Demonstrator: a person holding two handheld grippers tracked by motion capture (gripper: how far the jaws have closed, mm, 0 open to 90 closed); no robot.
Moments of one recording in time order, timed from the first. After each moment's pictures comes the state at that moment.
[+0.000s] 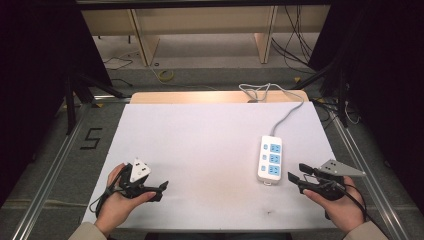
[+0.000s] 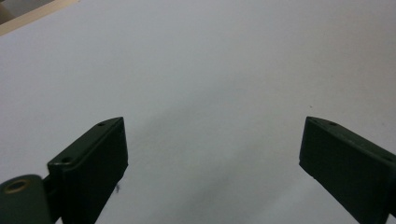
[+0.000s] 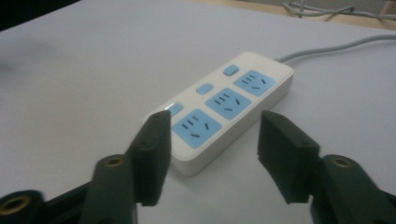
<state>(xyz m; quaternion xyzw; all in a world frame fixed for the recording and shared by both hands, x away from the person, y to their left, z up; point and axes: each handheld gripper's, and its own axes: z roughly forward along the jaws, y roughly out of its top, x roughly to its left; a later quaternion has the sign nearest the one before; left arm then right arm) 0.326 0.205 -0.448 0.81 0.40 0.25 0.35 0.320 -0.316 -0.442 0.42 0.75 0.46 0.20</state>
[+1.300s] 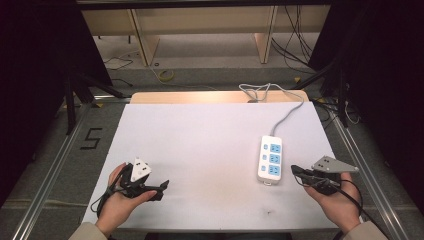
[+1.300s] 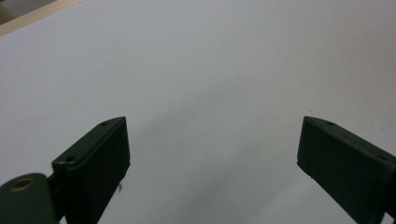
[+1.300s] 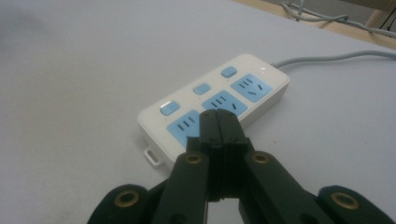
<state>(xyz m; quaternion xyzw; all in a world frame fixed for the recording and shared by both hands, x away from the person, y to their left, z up) 0.327 0.203 -0.449 0.81 0.40 0.25 0.35 0.322 -0.302 -0.427 0.40 0.79 0.41 0.23</state>
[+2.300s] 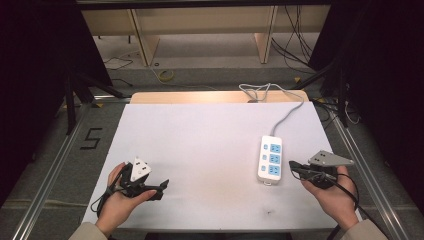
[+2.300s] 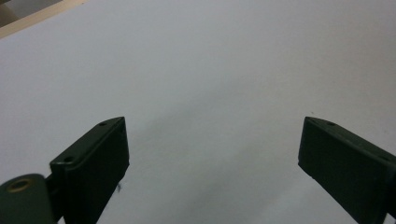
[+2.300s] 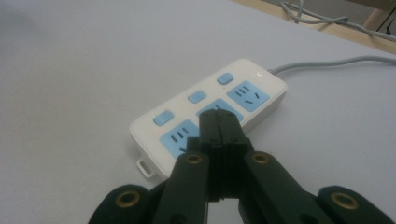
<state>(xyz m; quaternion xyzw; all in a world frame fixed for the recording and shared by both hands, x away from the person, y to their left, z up) 0.328 0.204 -0.448 0.81 0.40 0.25 0.35 0.336 -0.297 -0.423 0.40 0.79 0.40 0.23</state>
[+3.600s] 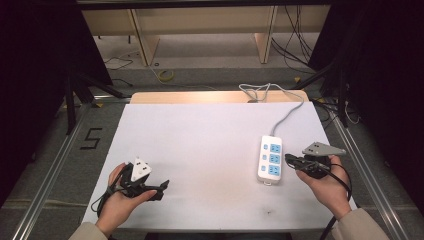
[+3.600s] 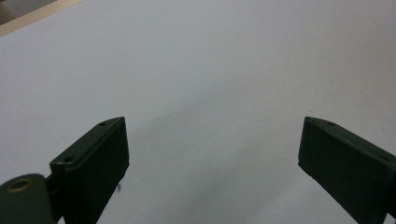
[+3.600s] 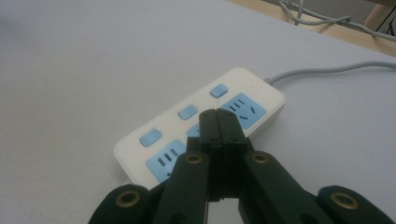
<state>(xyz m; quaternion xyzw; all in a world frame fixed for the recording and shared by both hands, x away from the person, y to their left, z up) 0.328 0.203 -0.448 0.81 0.40 0.25 0.35 0.361 -0.290 -0.422 0.41 0.79 0.39 0.23</state>
